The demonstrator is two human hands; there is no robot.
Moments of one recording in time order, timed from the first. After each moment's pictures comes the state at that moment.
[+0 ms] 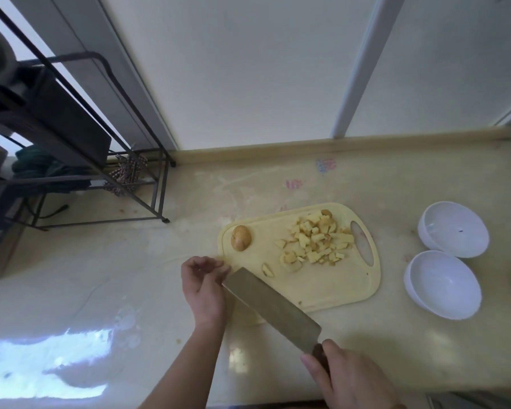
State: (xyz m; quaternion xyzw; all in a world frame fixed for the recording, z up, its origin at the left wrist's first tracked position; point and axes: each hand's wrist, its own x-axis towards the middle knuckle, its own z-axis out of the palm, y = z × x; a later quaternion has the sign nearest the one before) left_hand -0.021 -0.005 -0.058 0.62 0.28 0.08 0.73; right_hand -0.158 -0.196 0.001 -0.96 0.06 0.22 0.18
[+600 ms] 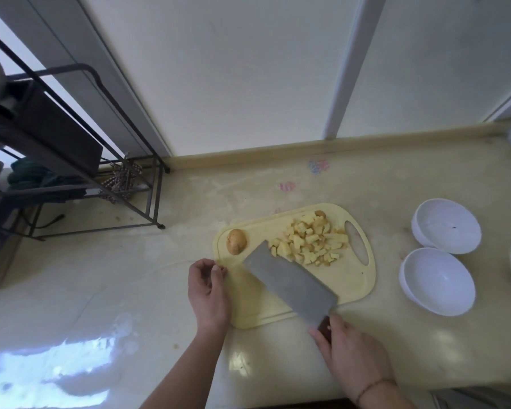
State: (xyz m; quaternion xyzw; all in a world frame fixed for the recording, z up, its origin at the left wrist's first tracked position) left_hand -0.027 -0.011 -0.067 0.74 0.25 0.05 0.62; right_hand -0.146 -0.217 -0.042 -0.97 0.11 0.19 0.11
